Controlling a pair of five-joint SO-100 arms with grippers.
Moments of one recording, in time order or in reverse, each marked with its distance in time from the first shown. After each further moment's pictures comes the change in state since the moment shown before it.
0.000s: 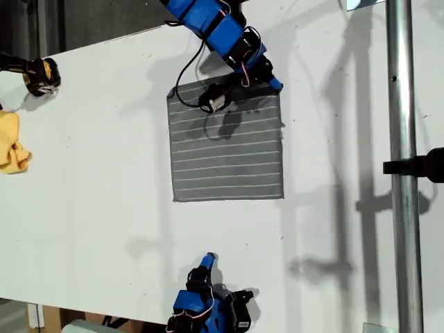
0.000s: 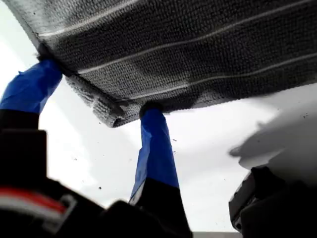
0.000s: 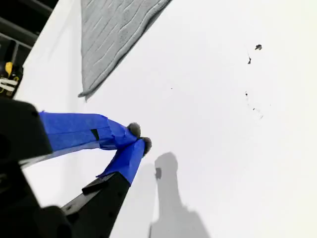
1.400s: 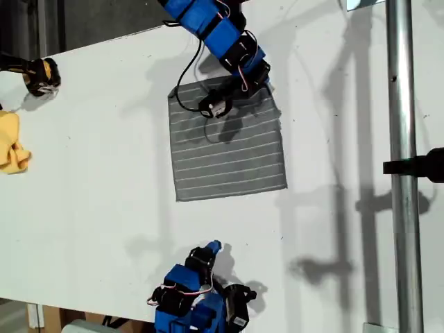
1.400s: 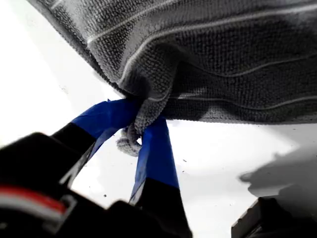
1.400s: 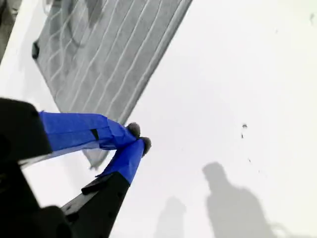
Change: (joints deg) arm 0 15.2 -78.2 -63.5 -2.2 1.3; arm 1 3.8 0.1 0.4 -3.7 -5.9
